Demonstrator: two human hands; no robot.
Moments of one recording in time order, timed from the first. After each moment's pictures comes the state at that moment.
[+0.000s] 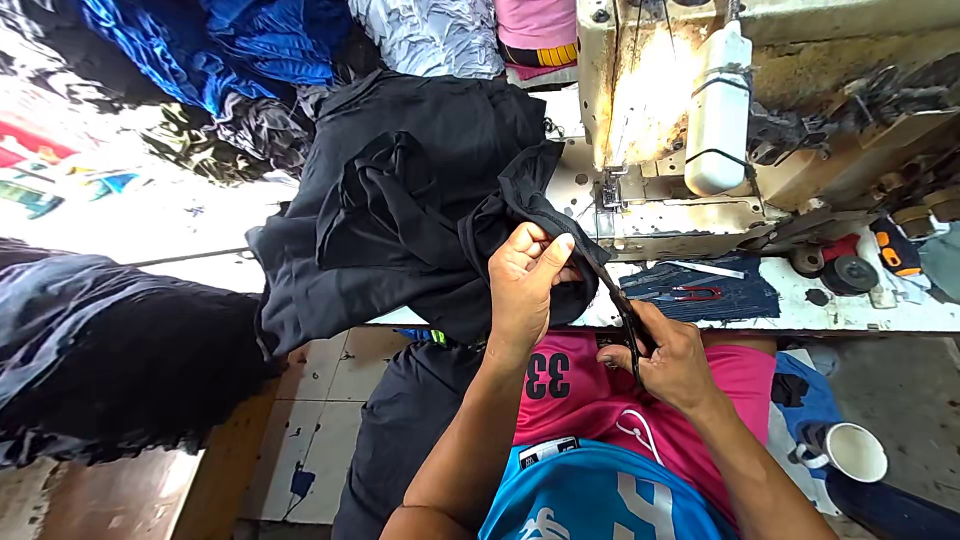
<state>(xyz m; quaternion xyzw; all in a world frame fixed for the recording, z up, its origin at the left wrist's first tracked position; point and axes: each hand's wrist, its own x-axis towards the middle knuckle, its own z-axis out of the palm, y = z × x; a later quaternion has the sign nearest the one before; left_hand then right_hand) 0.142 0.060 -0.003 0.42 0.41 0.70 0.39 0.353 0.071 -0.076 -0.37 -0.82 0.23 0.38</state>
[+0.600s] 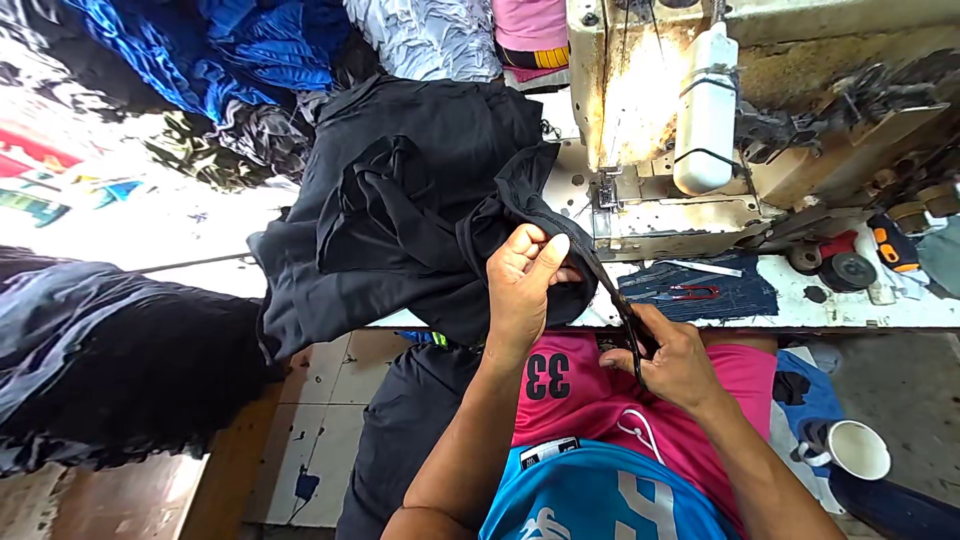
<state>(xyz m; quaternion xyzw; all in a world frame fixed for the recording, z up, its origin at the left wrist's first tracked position) 0.140 0.061 -0.005 0.45 0.40 0.70 0.39 0.361 0.071 -0.079 -0.37 -0.82 0.27 0.36</state>
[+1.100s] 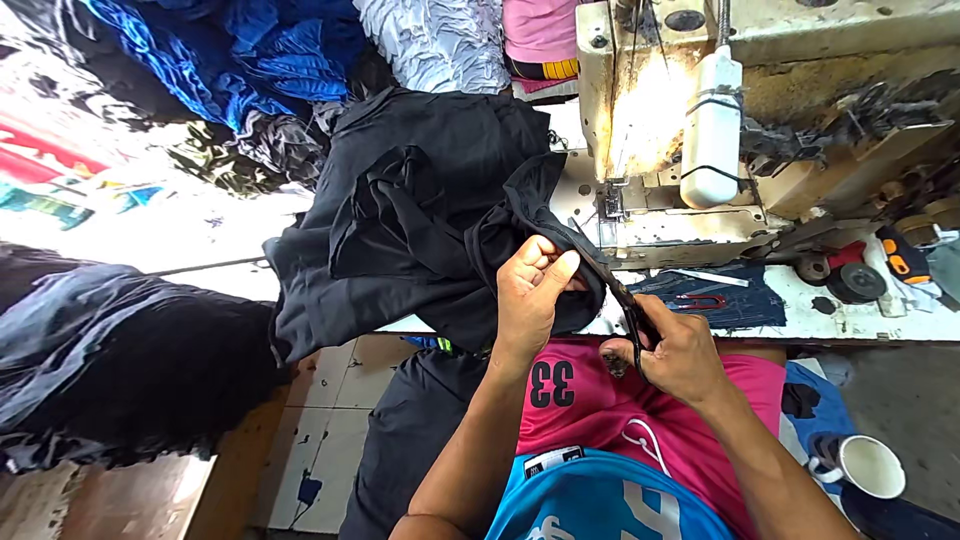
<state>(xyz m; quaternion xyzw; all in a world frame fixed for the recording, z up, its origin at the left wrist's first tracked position) 0.137 0.061 -0.009 0.47 0.40 0.69 0.38 0.350 0.087 -0.059 -0.37 -0.84 0.19 0.36</state>
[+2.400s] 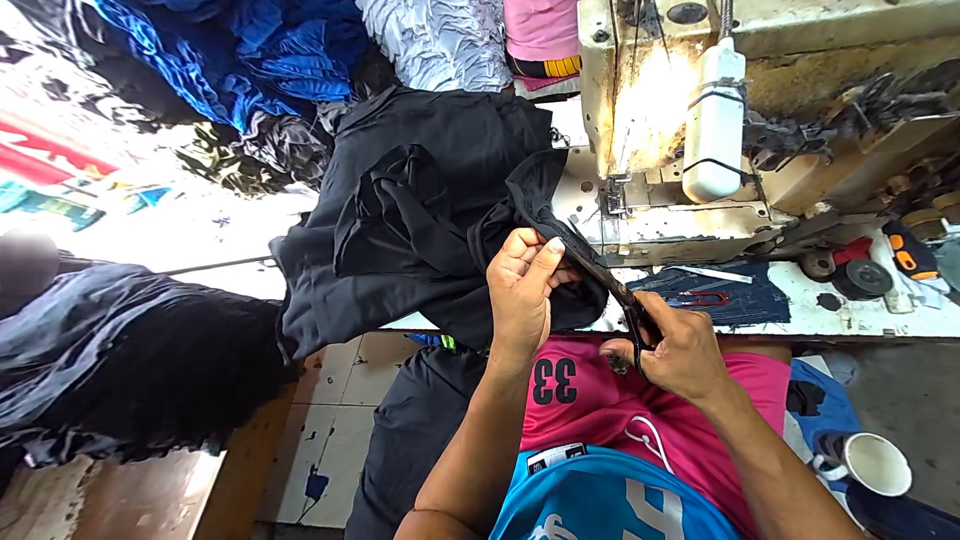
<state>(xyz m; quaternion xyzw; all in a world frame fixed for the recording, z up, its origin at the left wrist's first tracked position) 0.136 0.060 -0.003 0.40 0.38 0.73 0.40 0.348 0.087 -0.059 -0.36 -0.84 0.16 0.36</state>
